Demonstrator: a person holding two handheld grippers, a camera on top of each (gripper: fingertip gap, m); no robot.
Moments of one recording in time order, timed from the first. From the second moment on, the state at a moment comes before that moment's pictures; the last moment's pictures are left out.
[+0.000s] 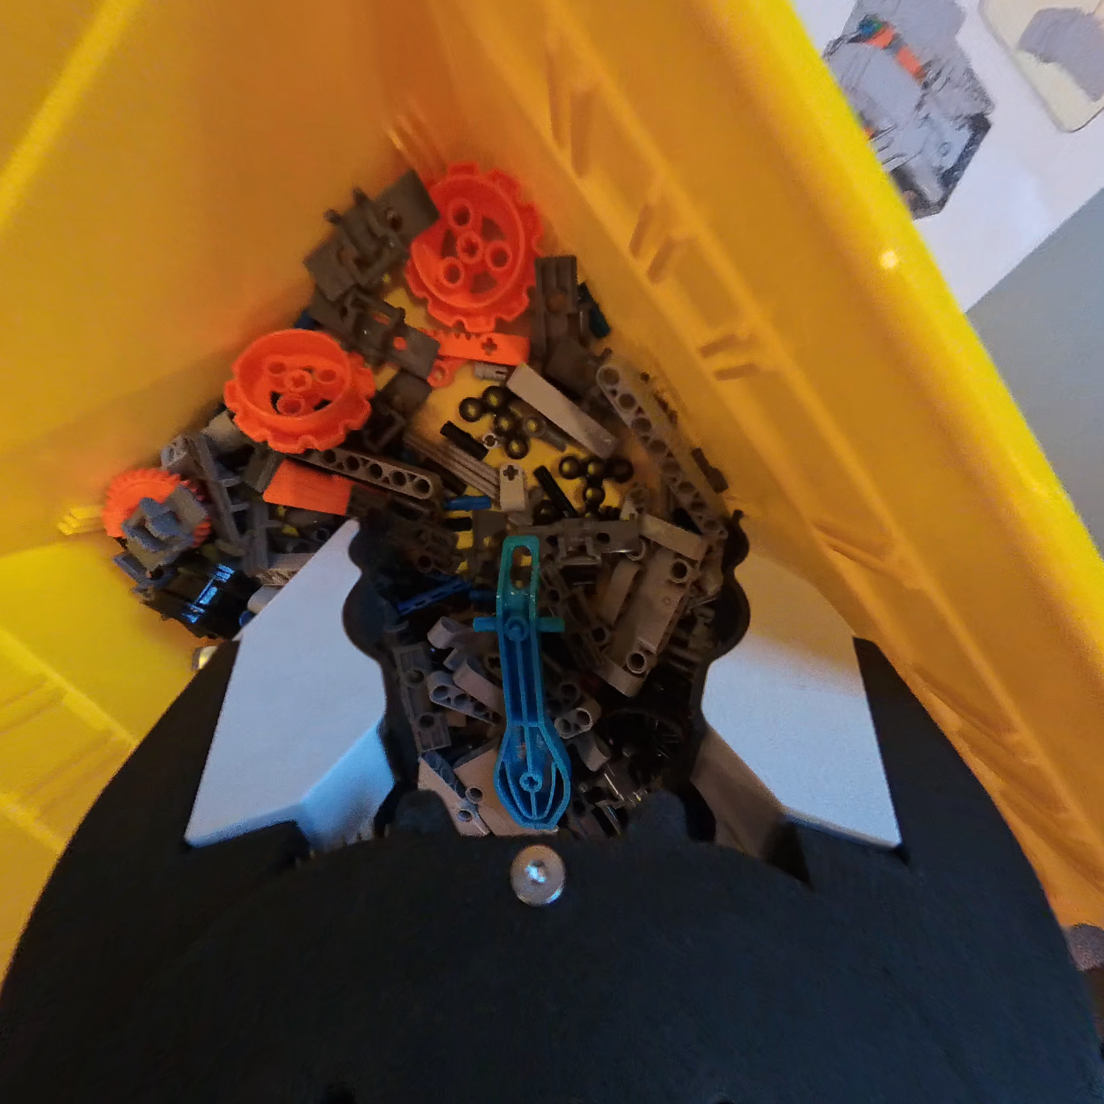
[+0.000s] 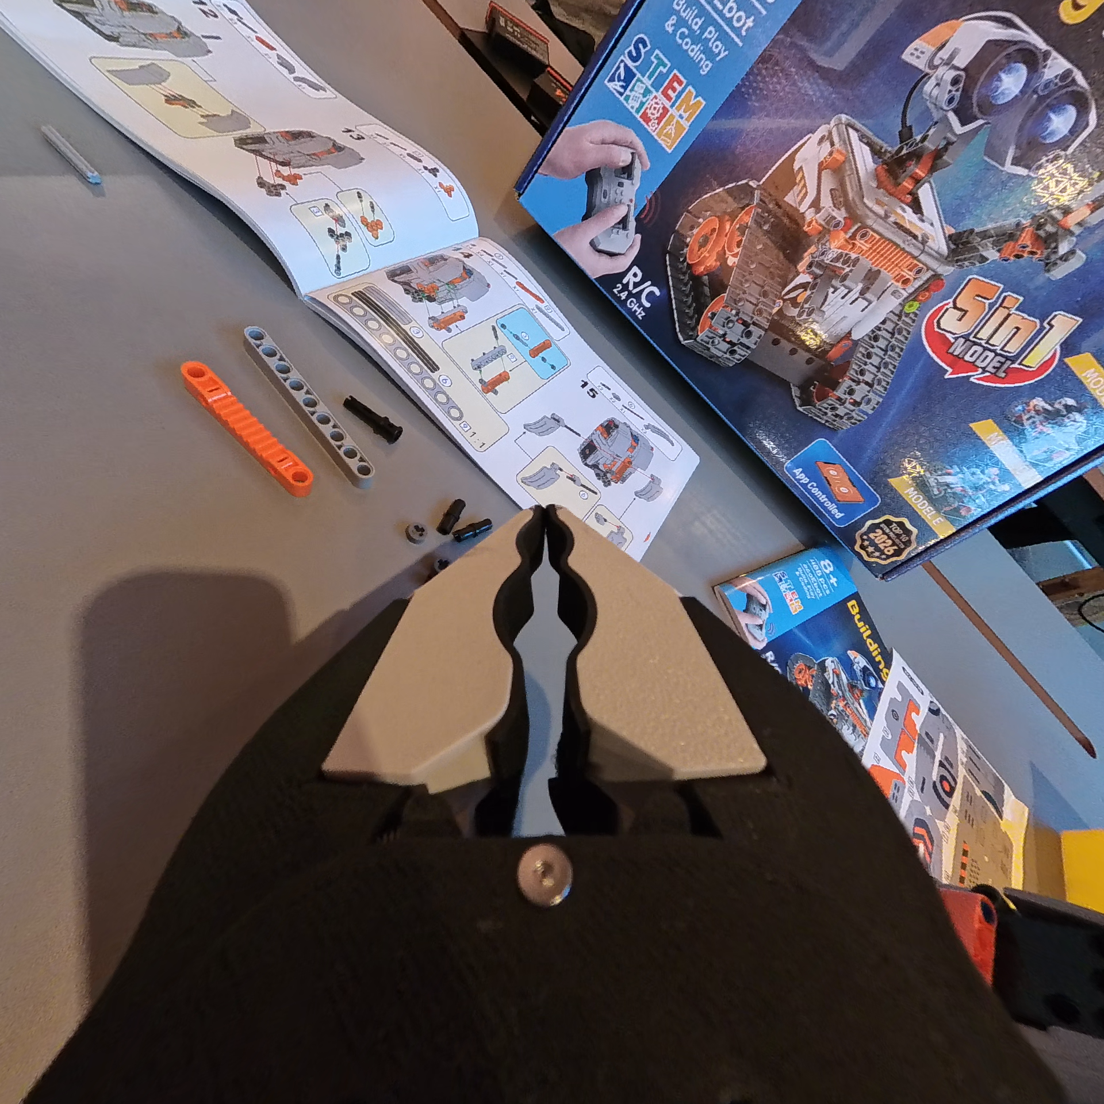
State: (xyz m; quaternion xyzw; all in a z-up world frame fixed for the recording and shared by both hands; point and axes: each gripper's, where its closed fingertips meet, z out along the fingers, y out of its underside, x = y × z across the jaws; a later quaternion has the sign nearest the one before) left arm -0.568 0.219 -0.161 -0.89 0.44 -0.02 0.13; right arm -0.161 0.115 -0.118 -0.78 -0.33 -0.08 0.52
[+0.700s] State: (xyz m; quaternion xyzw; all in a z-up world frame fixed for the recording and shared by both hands) left arm -0.613 0.184 -0.147 -0.91 0.40 -0.09 0.09; right arm -0.166 0.115 -0.121 -0.78 -0.35 -0.08 0.52
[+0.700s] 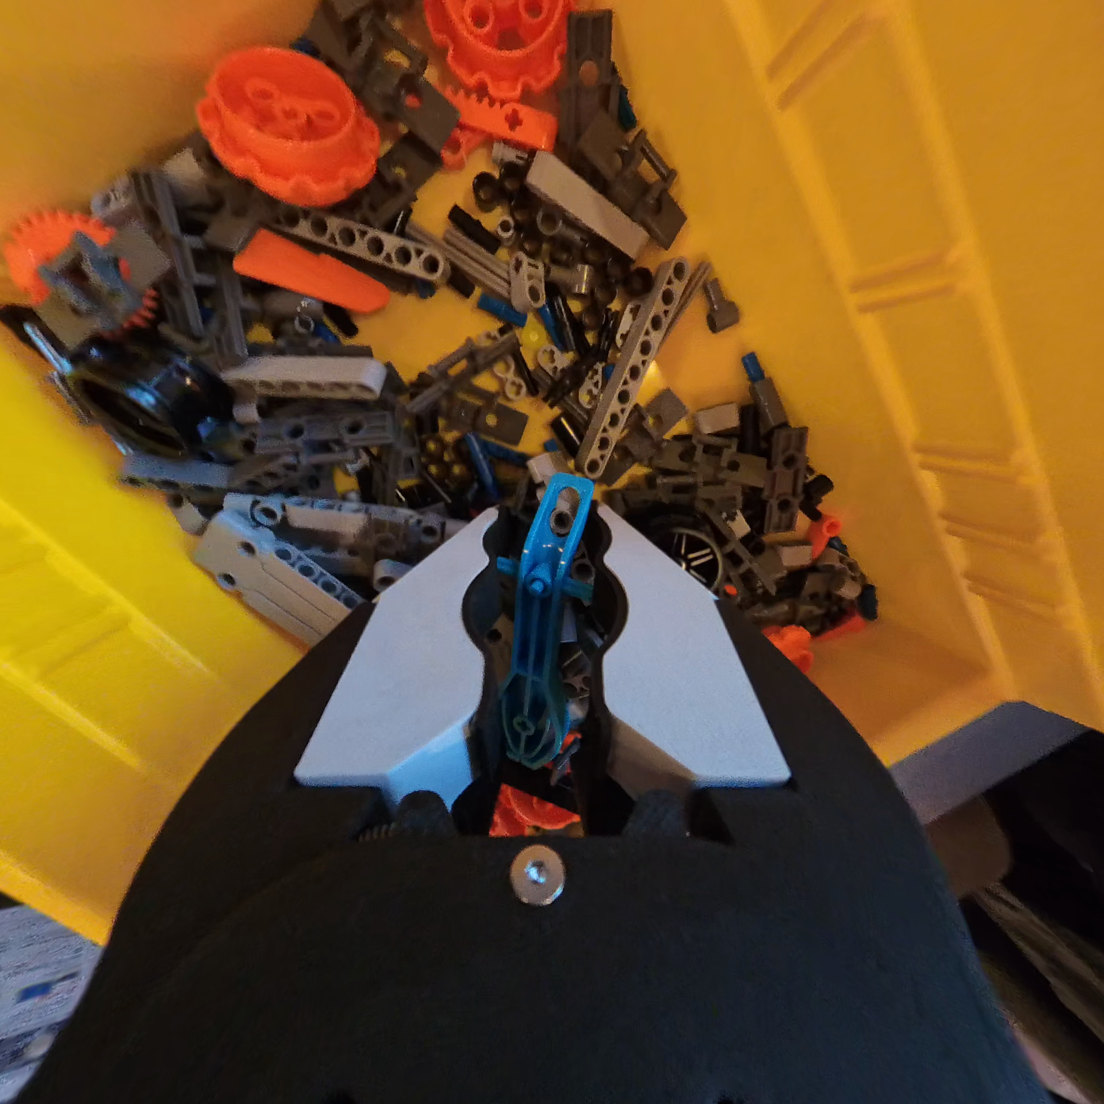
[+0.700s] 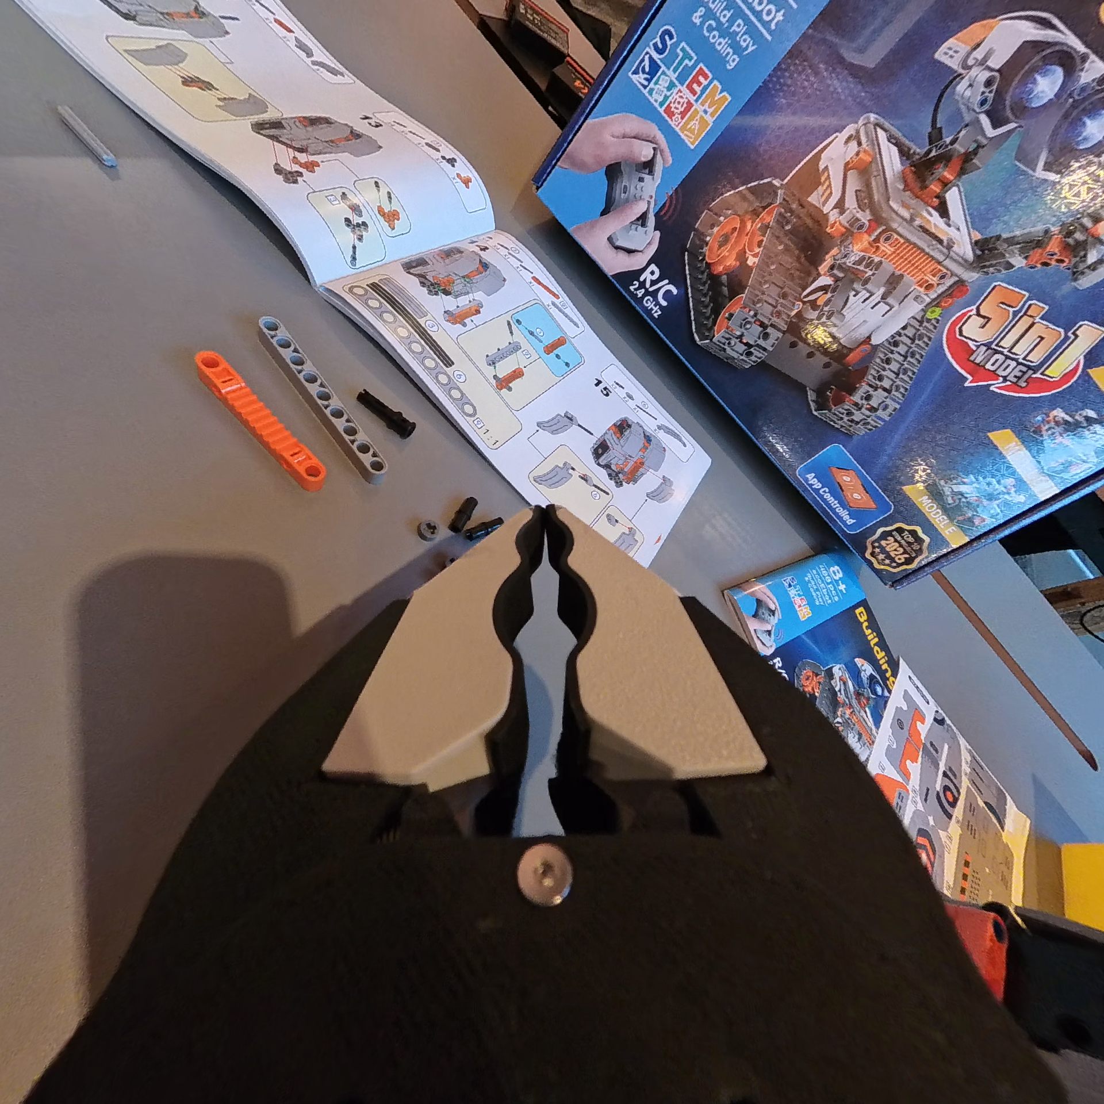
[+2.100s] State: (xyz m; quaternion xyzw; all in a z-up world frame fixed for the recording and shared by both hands) left arm -0.631 0.205 -0.148 -0.90 0.42 -0.05 0.13; right arm -0.172 0.112 -0.128 -0.78 -0.37 -0.08 0.50
